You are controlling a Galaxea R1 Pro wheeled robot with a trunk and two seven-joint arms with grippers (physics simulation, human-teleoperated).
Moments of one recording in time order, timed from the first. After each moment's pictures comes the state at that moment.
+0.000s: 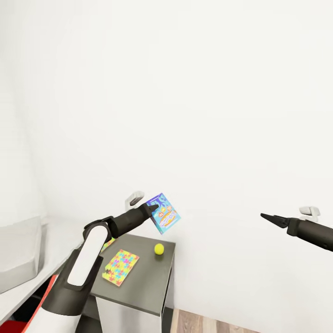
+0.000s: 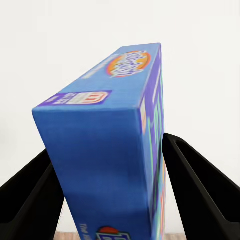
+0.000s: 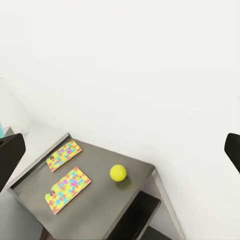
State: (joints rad) left arm -0.52 -0.03 -0.21 -1.56 1.09 0.75 0.27; right arm -0.41 -0.33 -0.57 -1.62 -0.08 1.02 1.09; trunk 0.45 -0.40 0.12
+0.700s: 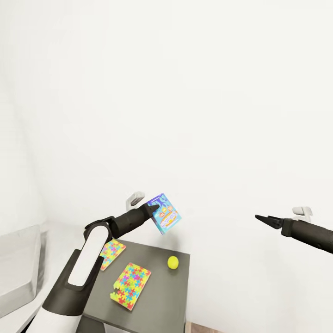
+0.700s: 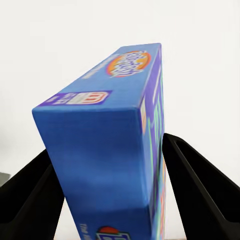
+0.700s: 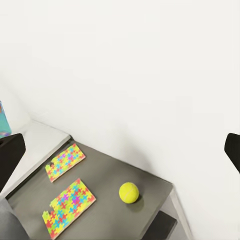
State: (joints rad) left arm -0.52 -0.03 -0.22 -1.56 1.09 0.75 0.27; right arm -0.41 -0.33 -0.53 -1.61 -0.08 1.01 1.09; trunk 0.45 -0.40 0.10
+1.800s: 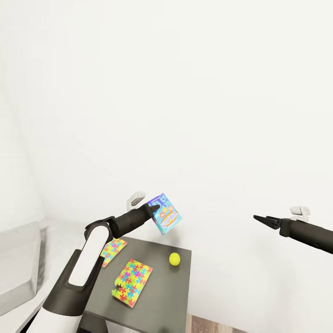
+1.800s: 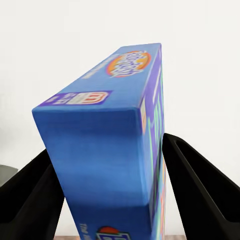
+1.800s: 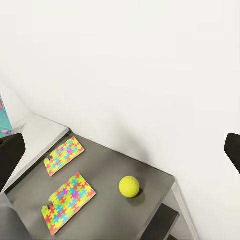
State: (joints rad) left arm -0.52 -0.04 -0.22 -1.56 1.09 0.75 0.28; right arm -0.41 -0.33 -0.51 -1.61 -0.08 1.02 1.09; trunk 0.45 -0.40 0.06
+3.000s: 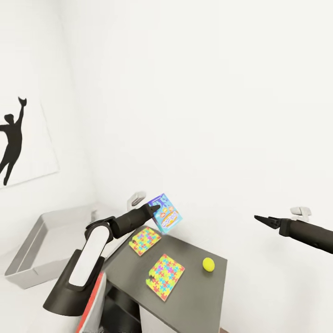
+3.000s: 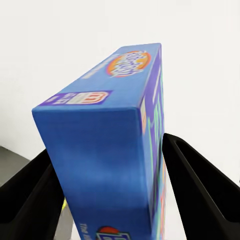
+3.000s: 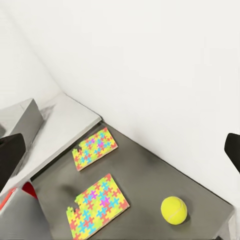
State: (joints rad) left arm -0.52 -0.04 -0.22 -1.56 1.09 0.75 0.28; right arm -0.41 -0.33 -0.51 -1.61 -0.08 1.02 1.03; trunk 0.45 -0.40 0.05
